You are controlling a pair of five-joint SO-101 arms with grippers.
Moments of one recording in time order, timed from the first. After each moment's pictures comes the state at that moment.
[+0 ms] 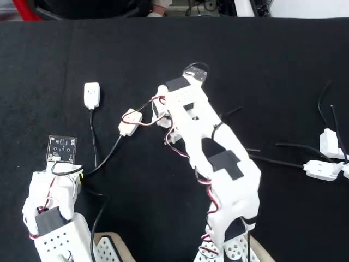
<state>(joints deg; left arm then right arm) -30.8 -104.2 96.1 64.1 -31.9 -23.3 24.4 -1.7 77.7 -51.9</state>
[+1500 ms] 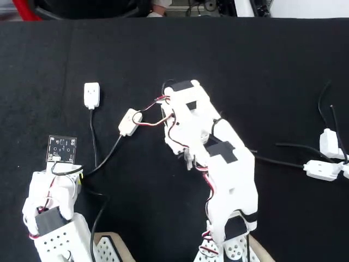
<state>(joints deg) -30.8 -104.2 96.1 64.1 -31.9 -19.4 33.5 -3.4 94.8 6.8</state>
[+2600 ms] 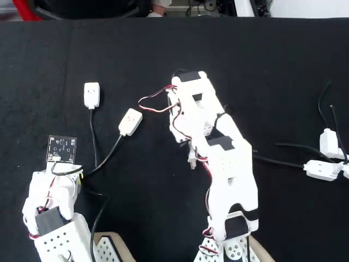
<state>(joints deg) -30.8 -104.2 96.1 64.1 -31.9 -15.3 43.0 -17.9 98.0 2.9</state>
